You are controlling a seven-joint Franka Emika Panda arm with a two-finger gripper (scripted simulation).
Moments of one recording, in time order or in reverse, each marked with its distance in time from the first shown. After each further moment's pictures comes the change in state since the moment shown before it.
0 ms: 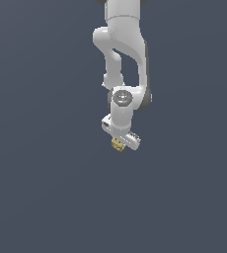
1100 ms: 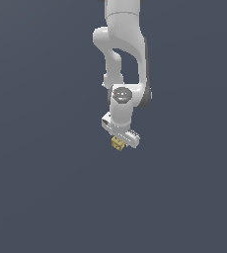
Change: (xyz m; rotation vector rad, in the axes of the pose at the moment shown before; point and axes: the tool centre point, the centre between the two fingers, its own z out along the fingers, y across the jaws) arm -0.005 0.006 -0.007 -0.001 -0.001 -0.001
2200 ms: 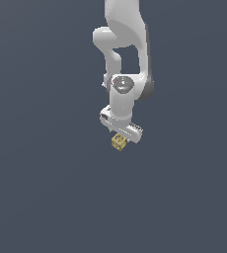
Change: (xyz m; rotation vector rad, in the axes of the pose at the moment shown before) arm 0.004 -0.002 -0.045 -0.002 -0.002 -0.055
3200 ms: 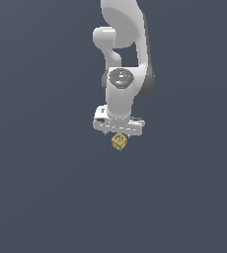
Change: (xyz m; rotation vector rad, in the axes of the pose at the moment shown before) arm 0.026 -0.002 -0.039 -0.026 -0.023 -0.454
